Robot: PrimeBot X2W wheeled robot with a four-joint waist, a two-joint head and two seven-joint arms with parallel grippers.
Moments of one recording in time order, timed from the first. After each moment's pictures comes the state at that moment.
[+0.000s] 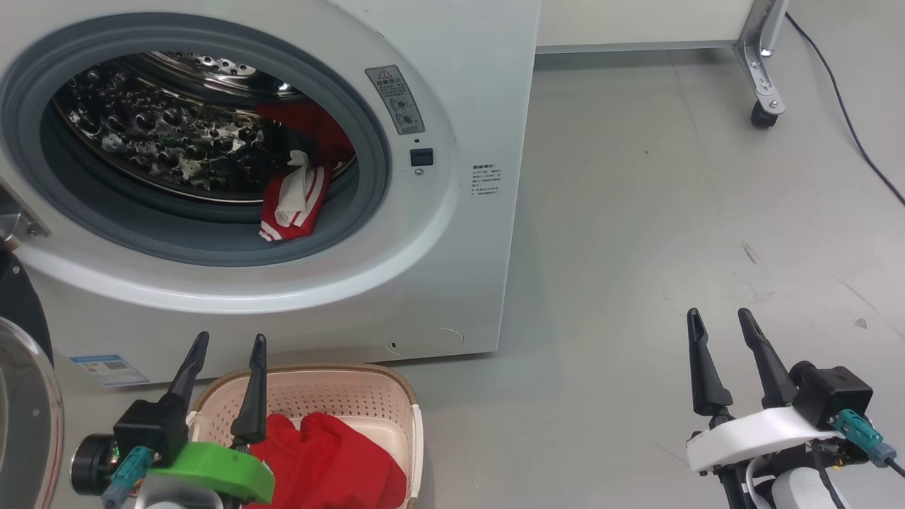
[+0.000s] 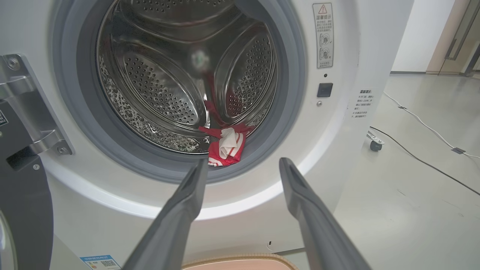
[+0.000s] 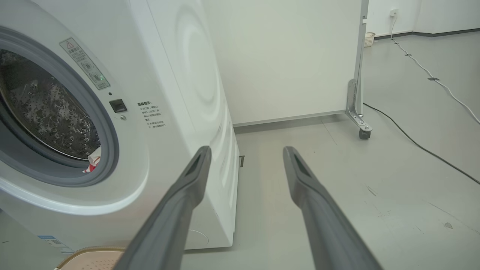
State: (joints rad) left arm -0.05 0.04 -0.07 0.24 -0.25 -0.11 -0.25; right arm 0.01 -0.09 0.14 0.17 0.40 0.12 -0.25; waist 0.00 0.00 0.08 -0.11
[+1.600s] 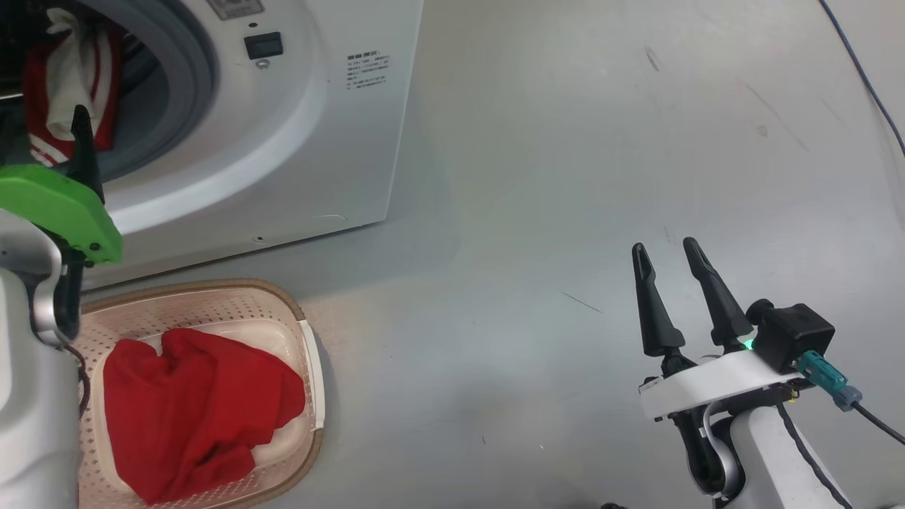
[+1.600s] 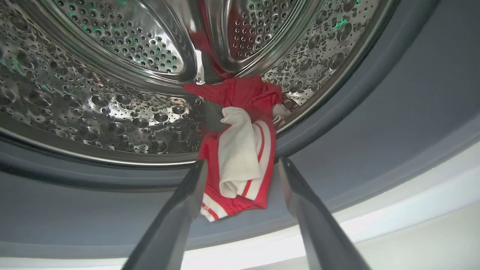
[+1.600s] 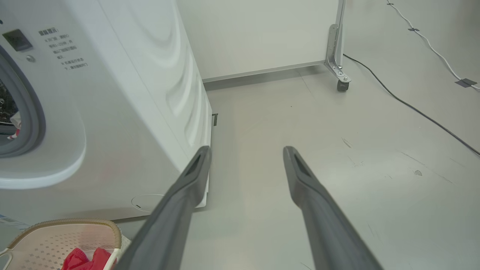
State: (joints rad) left arm -0.60 0.21 0.04 0.37 -0.27 -0.02 0.18; right arm -0.13 -0.06 0.24 0.14 0.42 0.12 -0.25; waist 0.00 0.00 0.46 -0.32
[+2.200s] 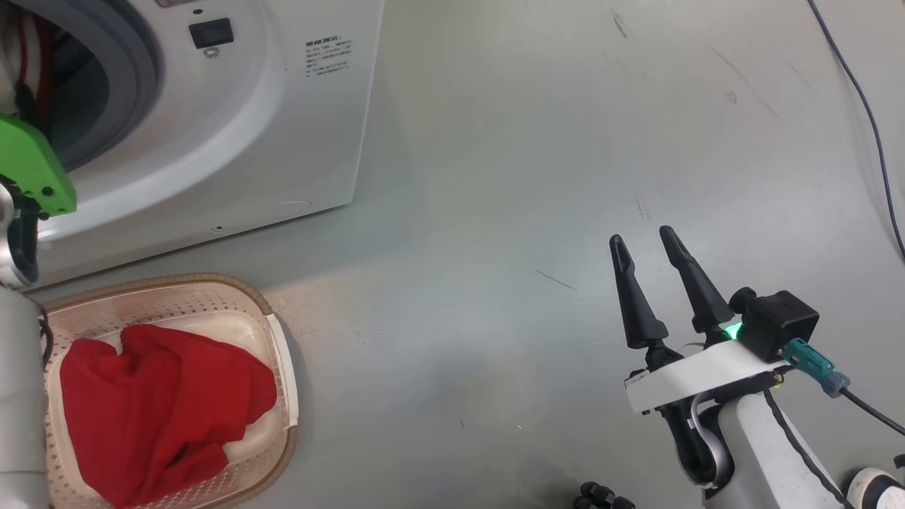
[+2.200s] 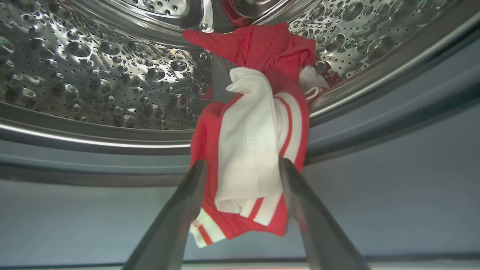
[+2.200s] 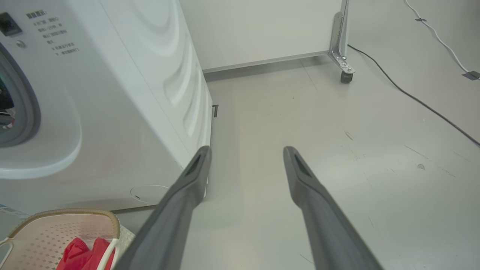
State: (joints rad) left arm -0.78 0.24 0.06 0.58 -0.25 0.06 0.32; right arm -0.17 -0.06 0.27 0.16 0.43 0.12 -0.25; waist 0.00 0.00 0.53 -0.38
